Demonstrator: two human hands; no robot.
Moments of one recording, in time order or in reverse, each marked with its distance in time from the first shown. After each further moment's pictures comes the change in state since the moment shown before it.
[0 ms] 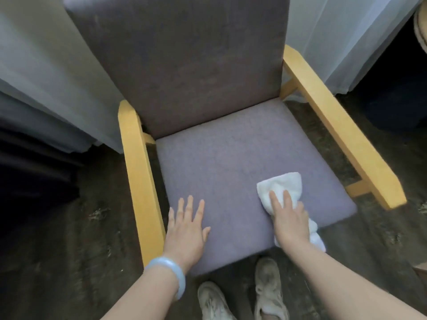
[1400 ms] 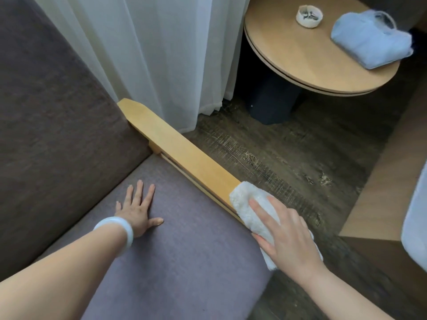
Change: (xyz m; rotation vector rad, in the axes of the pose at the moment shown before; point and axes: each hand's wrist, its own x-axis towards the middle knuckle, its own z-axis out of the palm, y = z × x) left_hand 0.370 0.169 -0.080 0.273 -0.343 0.320; right_hand 0.087 0.203 -0.071 0.219 0.279 0.163
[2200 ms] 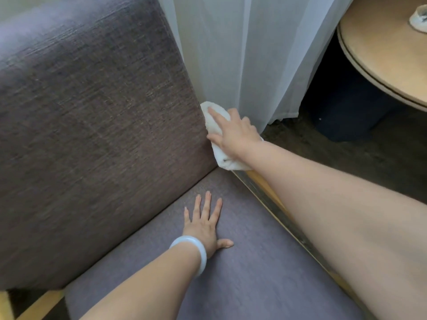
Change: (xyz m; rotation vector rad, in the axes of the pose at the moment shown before) left_hand -0.003 0.001 0.006 0.043 0.025 0.032; right_hand 0.319 -0.221 -0.004 0.122 -0.112 -0.191
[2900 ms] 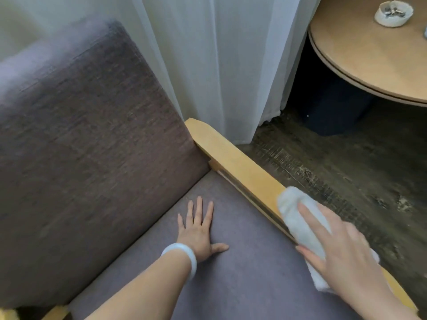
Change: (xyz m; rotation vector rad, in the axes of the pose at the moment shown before) left_hand -0.004 -0.003 0.001 -0.111 0.055 0.030; right_hand -0.286 0.113 0.011 -0.084 0.051 0.297
